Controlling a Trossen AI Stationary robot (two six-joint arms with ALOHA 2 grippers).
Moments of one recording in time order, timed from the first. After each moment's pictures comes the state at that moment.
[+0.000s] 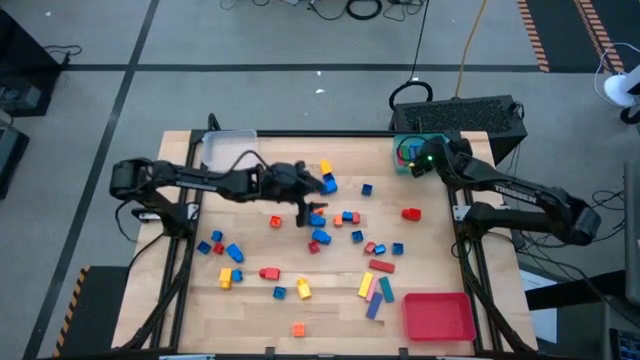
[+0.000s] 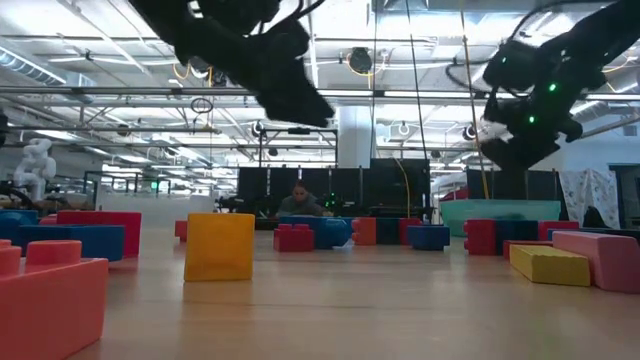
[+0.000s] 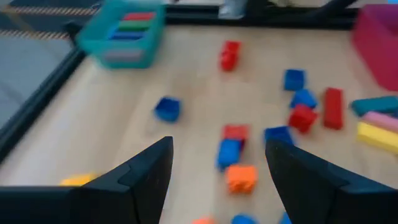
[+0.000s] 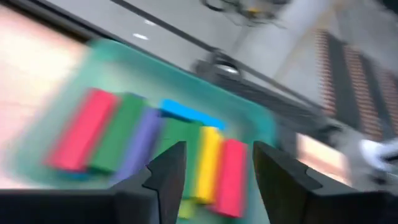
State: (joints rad) left arm 0.12 1.55 0.92 0.14 0.03 0.04; right arm -0.67 0.92 0.50 -0.41 0.64 0.23
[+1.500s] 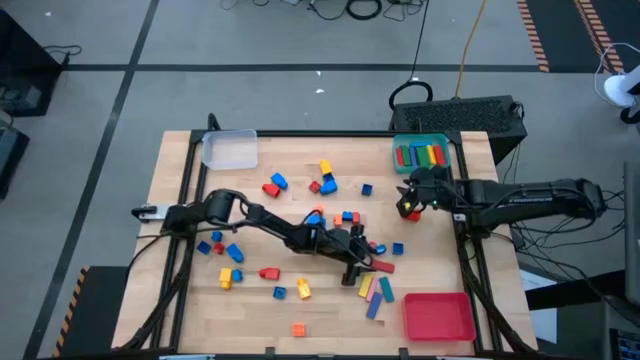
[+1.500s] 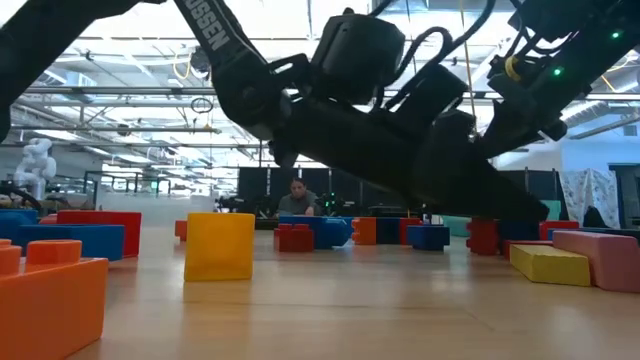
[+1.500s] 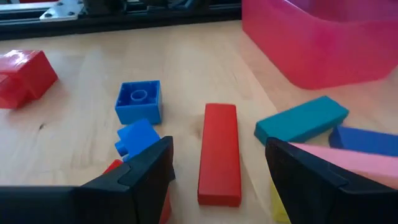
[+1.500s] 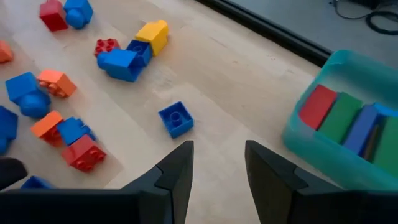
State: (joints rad) left arm -0.15 2.35 1.39 0.60 0.08 0.03; right arm -0.06 0.81 0.50 -0.49 0.53 0.58
